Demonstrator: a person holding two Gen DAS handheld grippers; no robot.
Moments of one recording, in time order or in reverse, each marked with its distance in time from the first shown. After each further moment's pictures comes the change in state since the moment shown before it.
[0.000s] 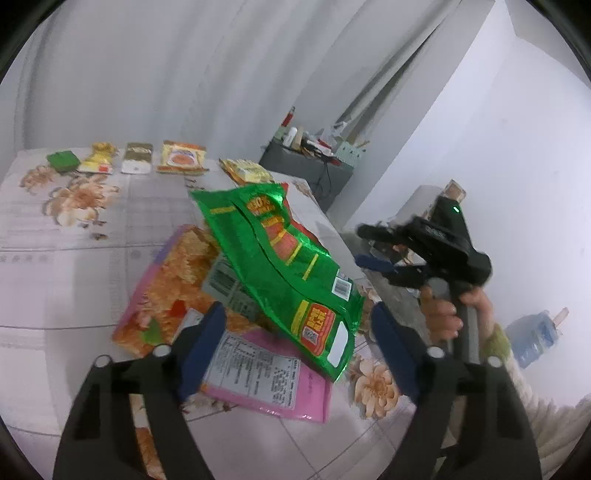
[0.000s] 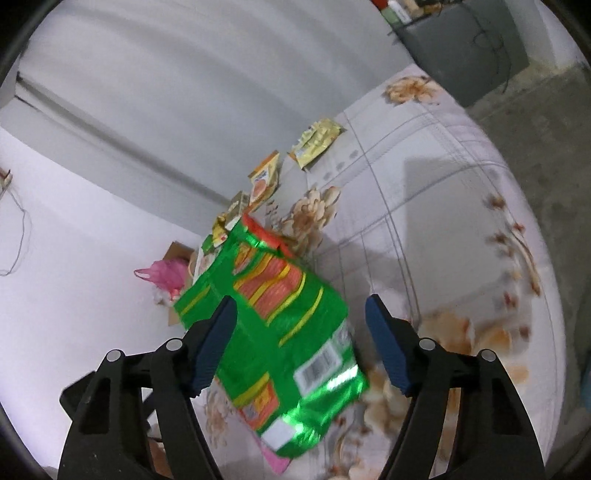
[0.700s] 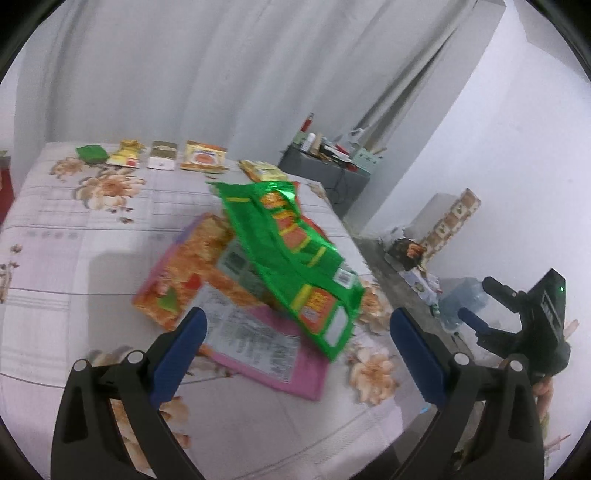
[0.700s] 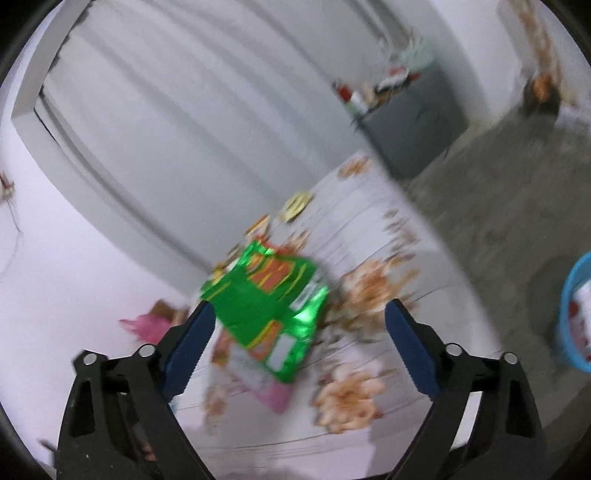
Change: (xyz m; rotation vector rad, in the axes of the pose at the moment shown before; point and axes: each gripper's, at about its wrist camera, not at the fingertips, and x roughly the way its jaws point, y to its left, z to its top) left arm -0.034 -0.010 -0.022 -0.038 -0.038 0.091; right arm -0.134 0.028 -0.137 0.022 -0.357 -0.081
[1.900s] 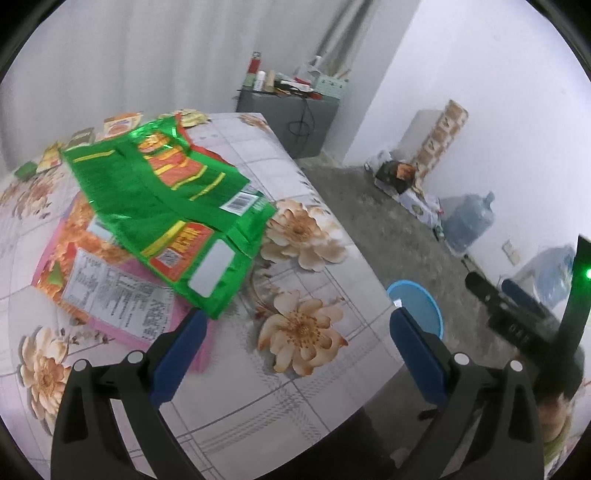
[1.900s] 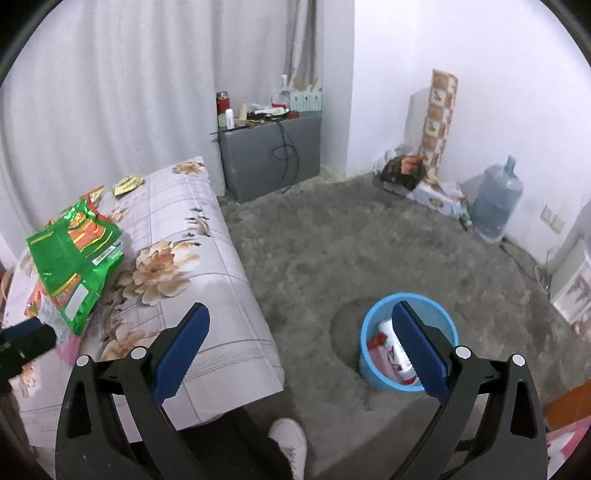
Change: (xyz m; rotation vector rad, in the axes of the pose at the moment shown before) left arm 0.069 -0.125 -0.043 0.200 0.230 0.024; right arm -0.069 -0.034 -0.041 -0.302 -0.184 -0.826
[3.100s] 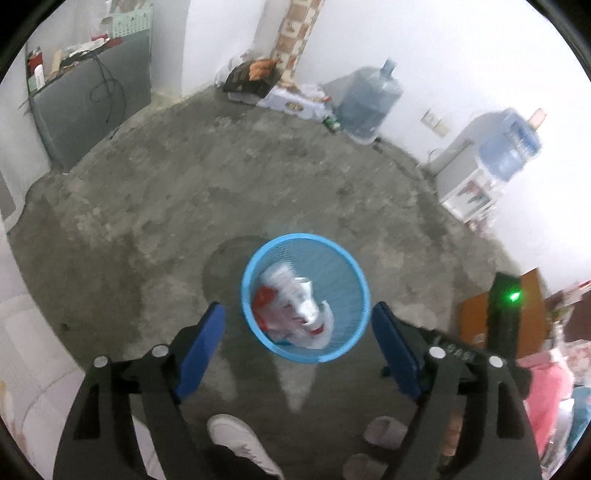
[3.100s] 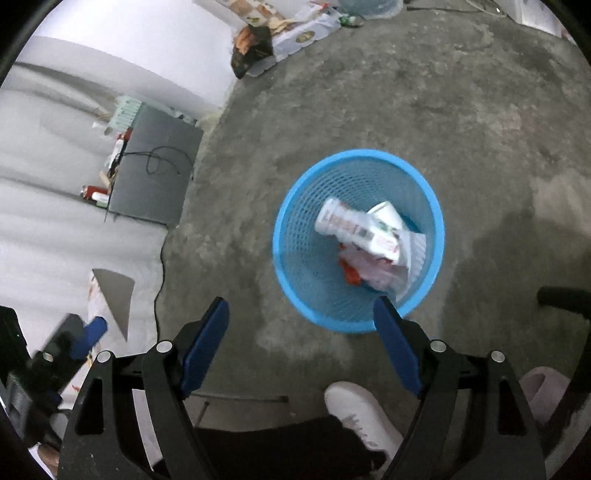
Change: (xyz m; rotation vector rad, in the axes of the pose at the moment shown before) left arm 0.245 -0.281 0.050 0.426 0.361 -0.313; right arm 0.122 -0.257 -0.099 0.899 0.376 0.160
